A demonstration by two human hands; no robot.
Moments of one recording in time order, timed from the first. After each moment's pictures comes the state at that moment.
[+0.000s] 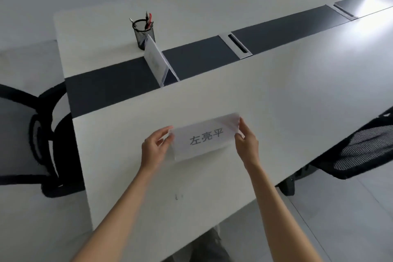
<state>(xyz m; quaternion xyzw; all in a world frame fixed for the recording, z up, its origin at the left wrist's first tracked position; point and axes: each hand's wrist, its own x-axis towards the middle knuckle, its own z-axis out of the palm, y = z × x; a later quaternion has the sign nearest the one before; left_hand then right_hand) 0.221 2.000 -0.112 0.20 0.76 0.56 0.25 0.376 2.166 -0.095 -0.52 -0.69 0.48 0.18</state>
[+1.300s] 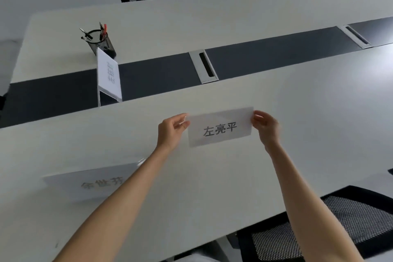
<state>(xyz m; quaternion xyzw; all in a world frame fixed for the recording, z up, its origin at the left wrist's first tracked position) 0.296 2.339 -0.099 0.16 0.81 0.53 0.20 0.438 2.560 -0.115 -0.45 -0.70 0.52 0.21</state>
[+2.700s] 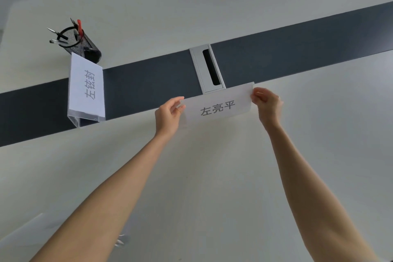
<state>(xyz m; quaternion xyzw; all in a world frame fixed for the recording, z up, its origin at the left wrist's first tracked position) 0.171 2.453 -0.156 0.12 0.85 0.49 0.14 0.285 2.683 -0.176 -0.43 -0.72 0.50 0.21</state>
